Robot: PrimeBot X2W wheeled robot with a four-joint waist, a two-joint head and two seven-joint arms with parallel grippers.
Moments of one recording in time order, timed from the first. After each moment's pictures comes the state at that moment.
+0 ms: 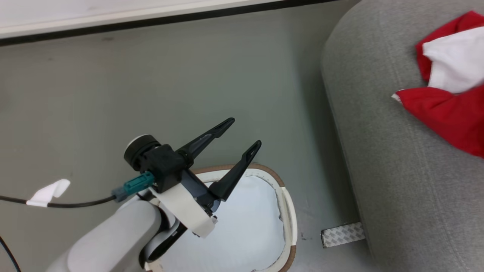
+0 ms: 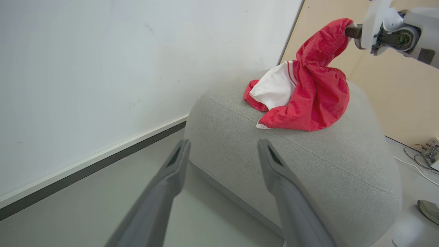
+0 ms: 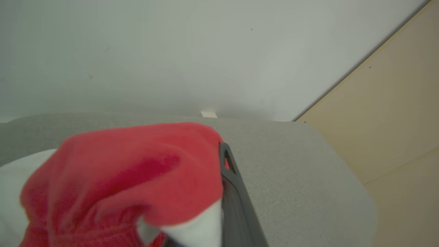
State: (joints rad) left arm -0.69 0.50 -0.87 0.03 -0.60 -0.05 -0.24; right arm -0.83 -0.47 -0.31 0.48 -0.03 0.13 0.24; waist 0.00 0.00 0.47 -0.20
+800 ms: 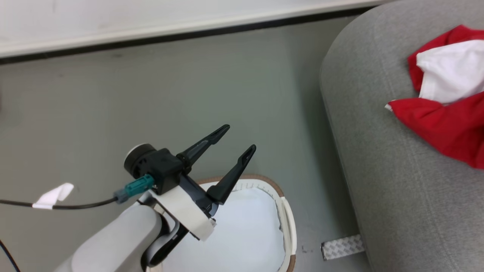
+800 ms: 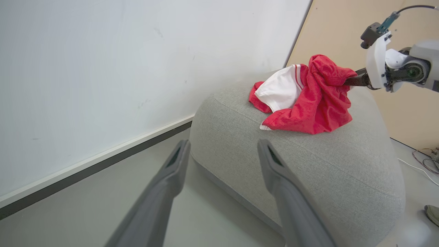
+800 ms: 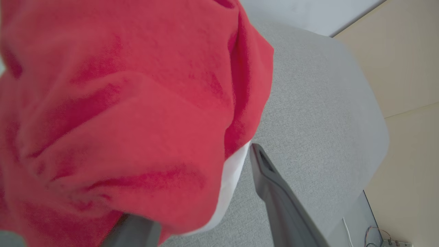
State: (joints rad) left arm -0.67 0.48 -0.87 0.08 -0.62 -0.05 -0.25; right arm -0.71 -0.44 -0.27 0.58 -0.05 0.13 0.50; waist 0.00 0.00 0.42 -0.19
